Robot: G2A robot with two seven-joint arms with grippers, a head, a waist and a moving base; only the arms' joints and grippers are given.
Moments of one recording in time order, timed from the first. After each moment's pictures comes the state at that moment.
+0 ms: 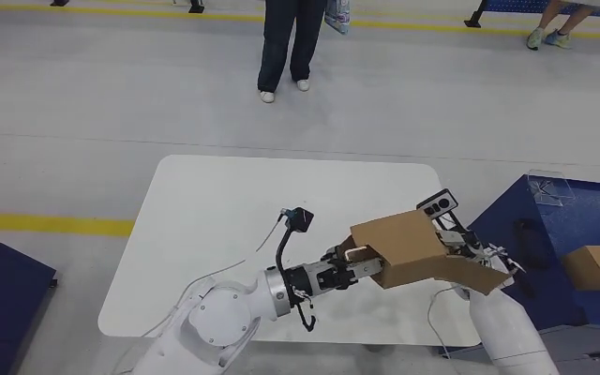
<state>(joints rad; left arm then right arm) 1.10 -1.29 -0.93 -1.93 0.03 0.06 -0.60 -1.19 -1.03 1.40 -1.45 1.43 0.11 1.54</state>
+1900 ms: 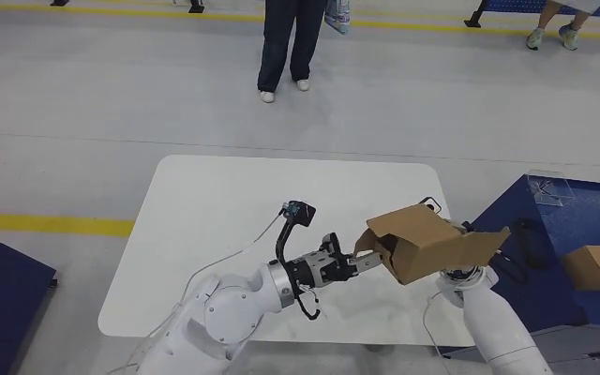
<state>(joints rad) 1.08 -1.30 -0.92 -1.90 0.21 0.03 -0.57 -1.16 -1.00 1.29 -1.37 1.61 0.28 1.53</state>
